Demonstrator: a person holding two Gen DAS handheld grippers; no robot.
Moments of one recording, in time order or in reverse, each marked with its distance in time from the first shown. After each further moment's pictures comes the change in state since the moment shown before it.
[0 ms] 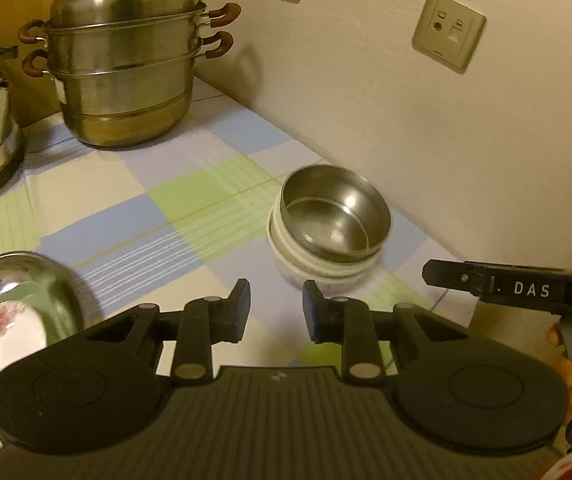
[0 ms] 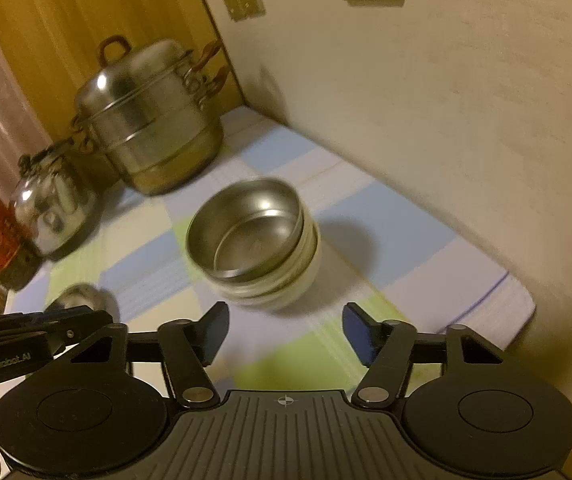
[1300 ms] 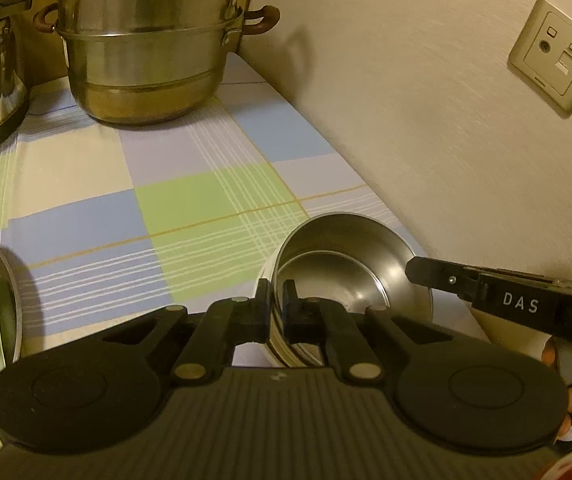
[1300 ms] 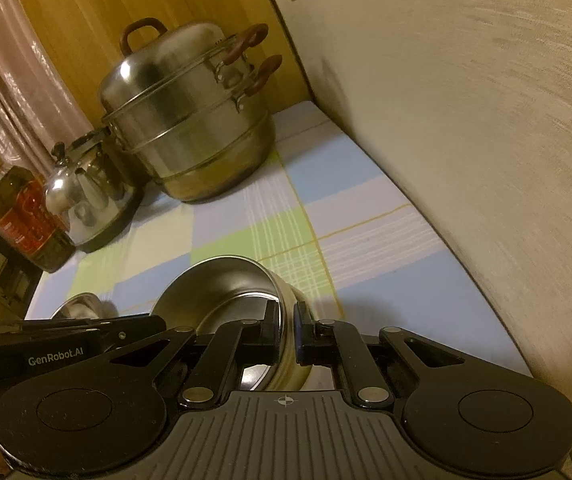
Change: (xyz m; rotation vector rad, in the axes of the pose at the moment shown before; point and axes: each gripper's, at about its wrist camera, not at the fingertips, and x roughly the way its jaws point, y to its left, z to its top) left arm 0.095 -0.015 0.043 -0.205 0.029 0.129; right arm 0.107 -0.046 0.080 -0.152 0.074 0.269
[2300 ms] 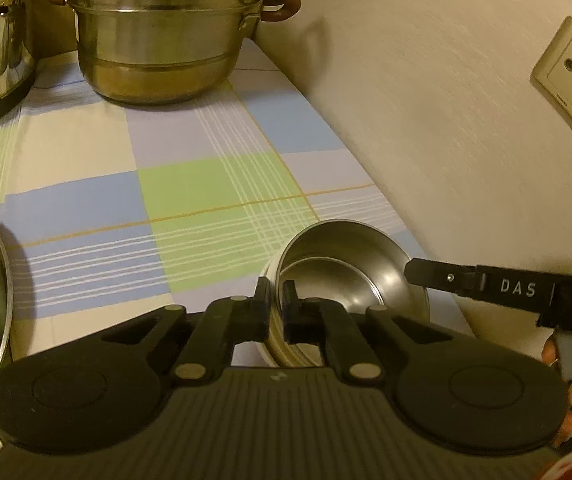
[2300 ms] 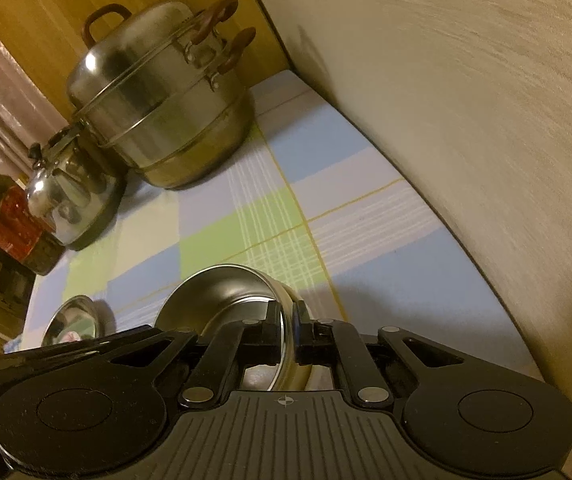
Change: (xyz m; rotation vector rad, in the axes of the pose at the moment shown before) left arm 0.009 0.009 0.006 -0.083 0.038 -0.007; right arm 0.013 -0.001 0.019 0.082 0.109 -0.040
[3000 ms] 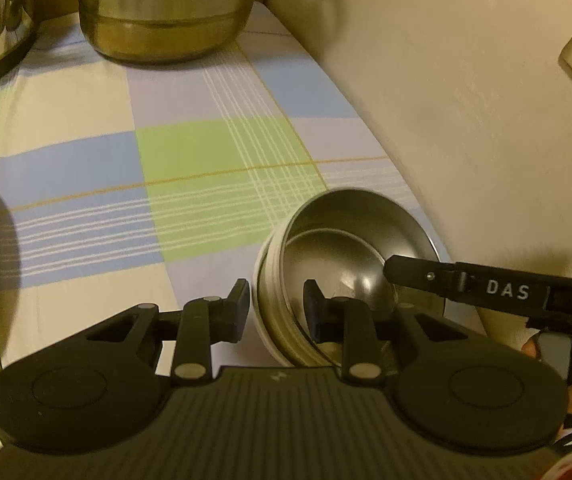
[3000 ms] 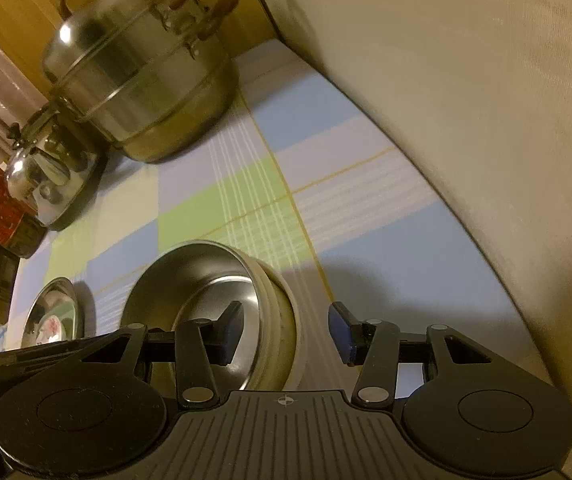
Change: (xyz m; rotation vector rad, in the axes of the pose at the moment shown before) left arm 0.024 0.002 -0.006 -0.042 0.095 0.012; right arm 0.022 -0.009 -0.005 0.025 0.099 -0.038
